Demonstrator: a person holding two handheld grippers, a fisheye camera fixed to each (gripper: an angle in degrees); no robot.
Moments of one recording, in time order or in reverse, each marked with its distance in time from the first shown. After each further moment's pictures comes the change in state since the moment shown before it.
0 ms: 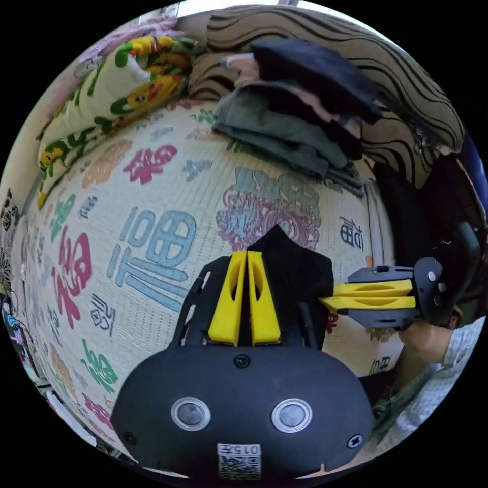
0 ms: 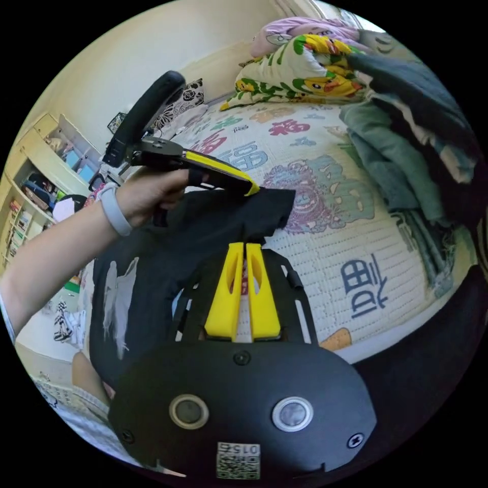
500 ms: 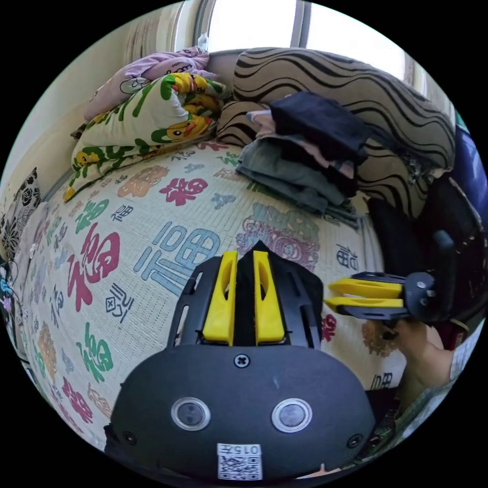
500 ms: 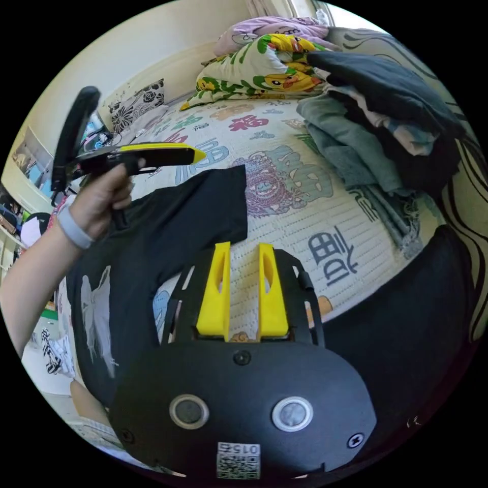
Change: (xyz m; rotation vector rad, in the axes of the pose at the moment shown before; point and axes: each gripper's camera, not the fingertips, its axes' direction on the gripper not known) left arm 0.019 0.104 -0.007 0.143 0.035 -0.099; right arm -0.061 0.023 -0.011 -0.020 0.197 0.130
